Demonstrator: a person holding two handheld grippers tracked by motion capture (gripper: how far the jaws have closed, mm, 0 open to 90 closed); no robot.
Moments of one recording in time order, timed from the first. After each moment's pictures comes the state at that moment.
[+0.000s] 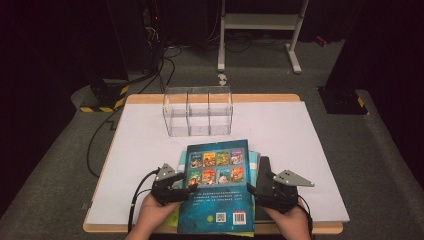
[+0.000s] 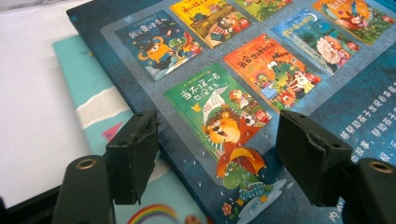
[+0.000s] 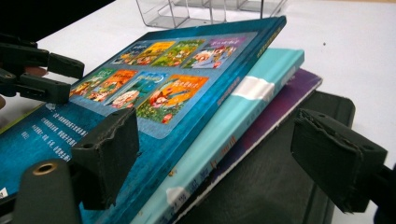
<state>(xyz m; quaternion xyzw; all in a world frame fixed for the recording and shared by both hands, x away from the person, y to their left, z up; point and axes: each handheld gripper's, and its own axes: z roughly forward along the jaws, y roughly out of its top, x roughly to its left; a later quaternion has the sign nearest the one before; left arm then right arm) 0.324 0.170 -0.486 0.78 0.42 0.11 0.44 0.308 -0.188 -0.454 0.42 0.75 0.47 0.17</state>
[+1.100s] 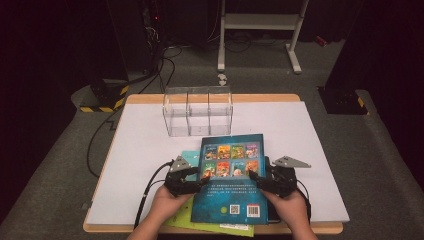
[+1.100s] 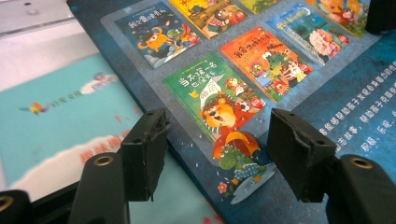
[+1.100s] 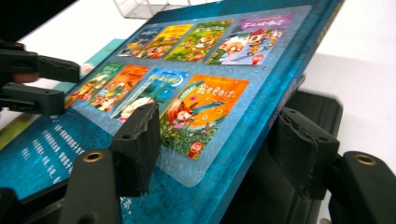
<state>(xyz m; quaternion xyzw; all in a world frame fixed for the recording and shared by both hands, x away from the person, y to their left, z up) 0.352 0.140 -0.478 0.79 0.41 0.10 0.45 0.352 -0.189 -0.450 0.46 0.76 0.44 0.13</state>
